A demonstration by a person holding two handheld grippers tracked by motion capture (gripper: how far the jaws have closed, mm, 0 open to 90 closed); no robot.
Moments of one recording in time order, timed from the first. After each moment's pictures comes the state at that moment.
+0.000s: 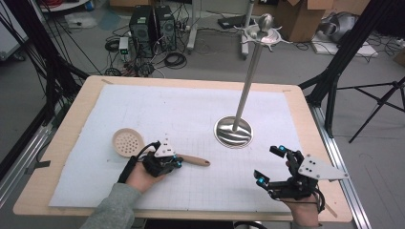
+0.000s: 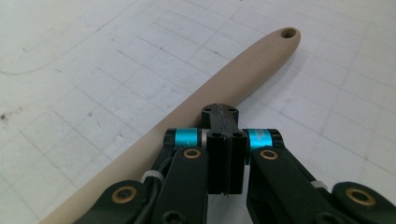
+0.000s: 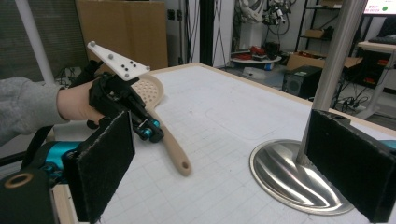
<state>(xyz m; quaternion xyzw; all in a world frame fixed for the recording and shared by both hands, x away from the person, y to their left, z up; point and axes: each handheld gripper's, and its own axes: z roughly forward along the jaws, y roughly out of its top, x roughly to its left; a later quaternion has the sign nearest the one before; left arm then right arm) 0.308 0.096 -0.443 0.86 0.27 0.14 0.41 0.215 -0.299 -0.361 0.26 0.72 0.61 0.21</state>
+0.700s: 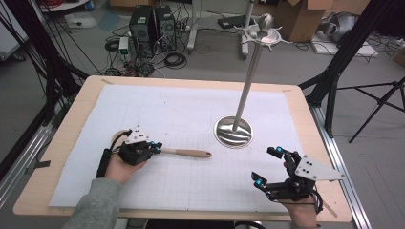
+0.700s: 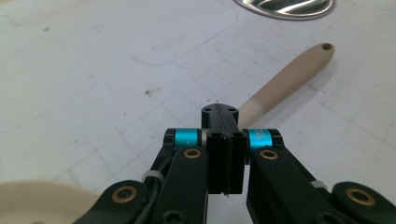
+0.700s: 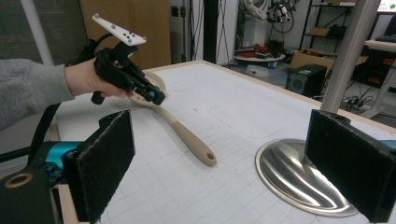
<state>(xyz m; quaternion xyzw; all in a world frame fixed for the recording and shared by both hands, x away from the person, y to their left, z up) 0.322 0.166 -0.422 0.82 0.34 0.17 0.43 0.214 -0.293 -0.361 0.25 0.72 0.61 0.21</state>
